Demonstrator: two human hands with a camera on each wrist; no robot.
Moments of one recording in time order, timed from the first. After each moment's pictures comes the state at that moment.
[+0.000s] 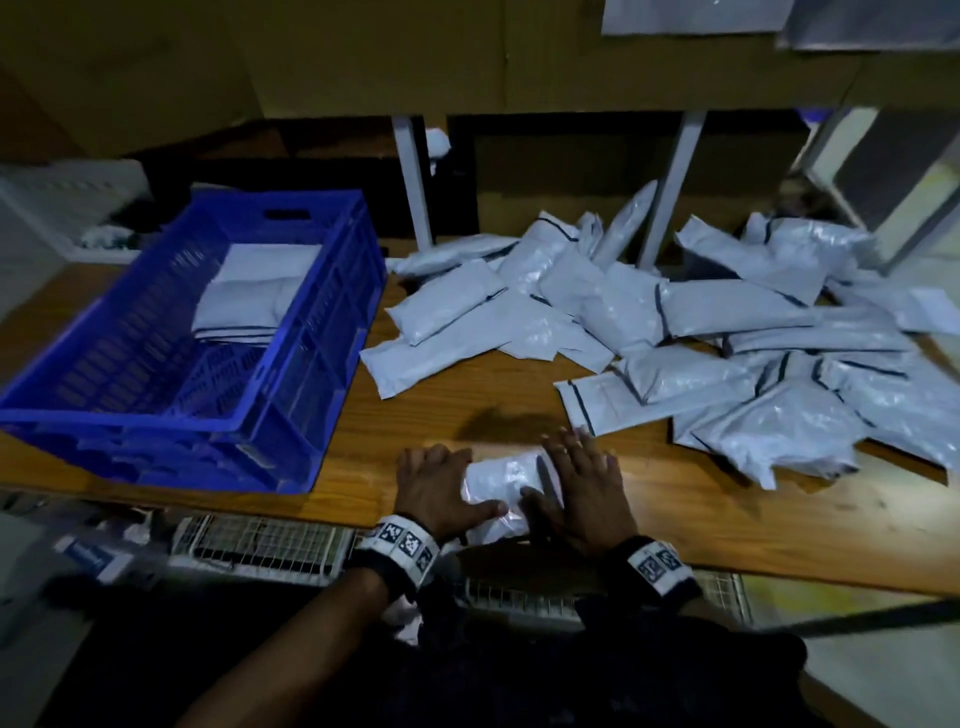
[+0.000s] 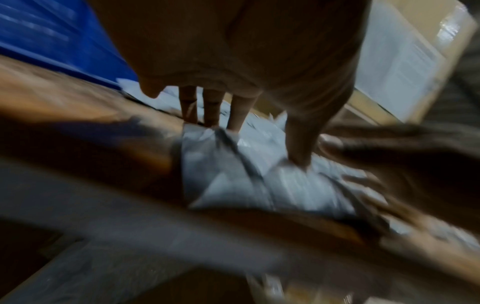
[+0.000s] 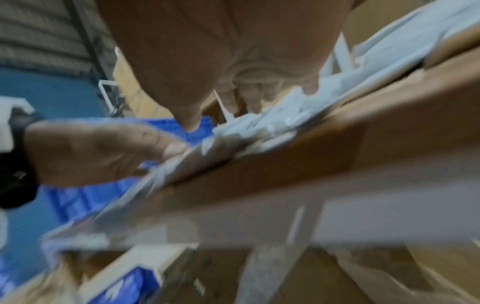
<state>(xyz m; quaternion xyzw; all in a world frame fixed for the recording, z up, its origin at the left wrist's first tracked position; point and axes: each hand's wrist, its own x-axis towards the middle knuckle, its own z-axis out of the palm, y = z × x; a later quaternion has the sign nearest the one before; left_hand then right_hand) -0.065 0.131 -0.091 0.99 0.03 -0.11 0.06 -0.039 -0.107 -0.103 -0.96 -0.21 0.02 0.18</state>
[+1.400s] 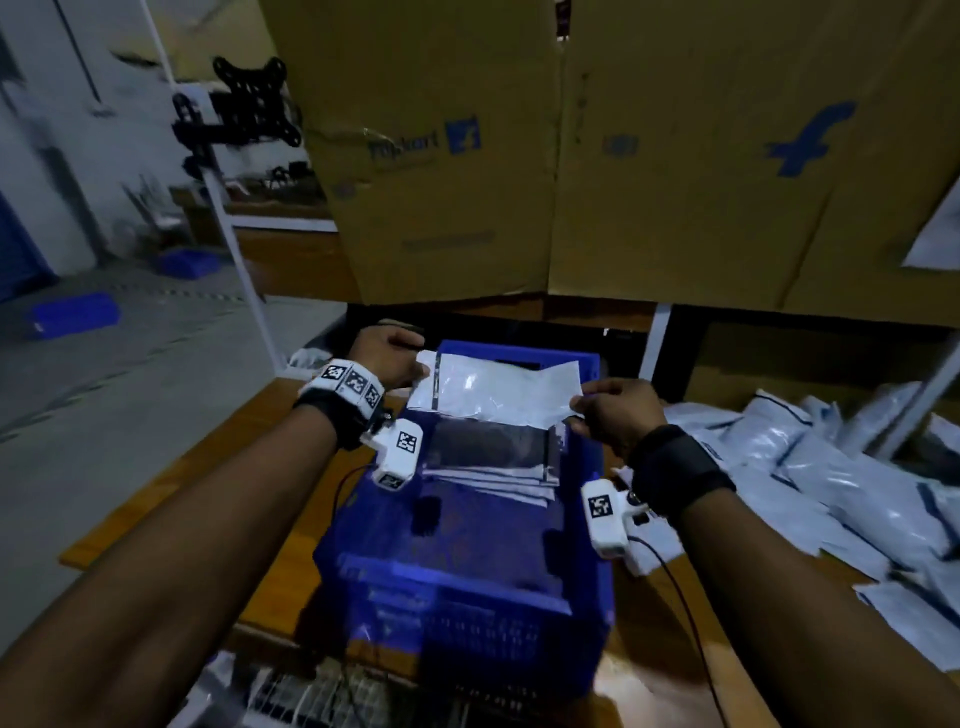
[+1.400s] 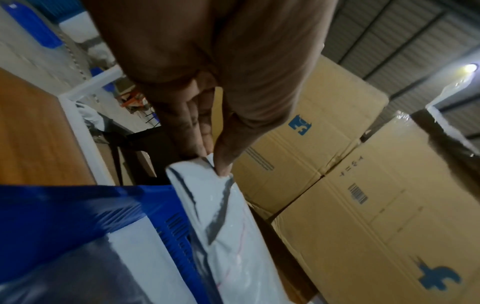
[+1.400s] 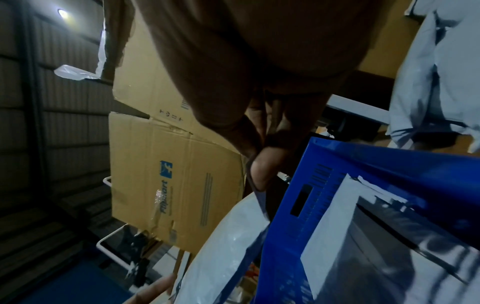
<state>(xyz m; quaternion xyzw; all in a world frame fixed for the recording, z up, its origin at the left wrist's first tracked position) 0.056 0.614 0.178 0.81 0.21 0.15 0.53 0.104 0.309 0.137 -0.71 0.05 0.08 0.70</state>
